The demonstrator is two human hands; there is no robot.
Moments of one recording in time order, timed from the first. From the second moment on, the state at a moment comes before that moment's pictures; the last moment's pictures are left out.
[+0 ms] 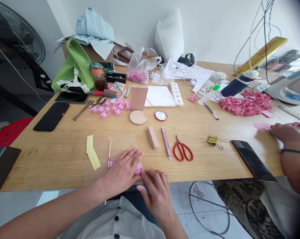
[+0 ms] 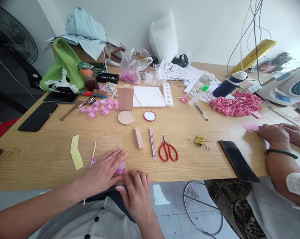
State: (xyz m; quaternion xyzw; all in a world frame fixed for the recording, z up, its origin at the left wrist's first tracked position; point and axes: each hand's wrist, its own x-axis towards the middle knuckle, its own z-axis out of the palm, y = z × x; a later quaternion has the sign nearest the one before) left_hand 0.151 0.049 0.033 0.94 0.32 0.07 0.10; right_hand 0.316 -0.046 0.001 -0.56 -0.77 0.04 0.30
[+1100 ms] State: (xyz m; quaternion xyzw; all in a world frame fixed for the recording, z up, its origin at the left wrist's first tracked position) left_hand 0.147 0.048 0.031 0.93 0.33 0.10 0.13; right_hand 0.315 -0.007 0.014 -0.59 -0.76 0.06 0.26
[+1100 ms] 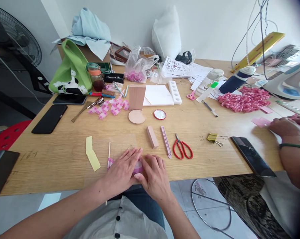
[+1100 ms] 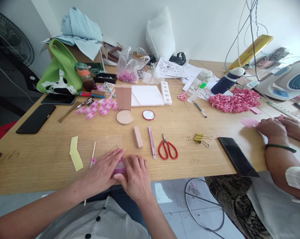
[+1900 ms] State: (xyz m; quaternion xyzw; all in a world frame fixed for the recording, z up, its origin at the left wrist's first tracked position) left_hand 0.148 0.048 0.030 0.93 0.33 0.11 0.13; right_hand 0.314 -0.007 0.013 -0.60 -0.75 0.06 0.27
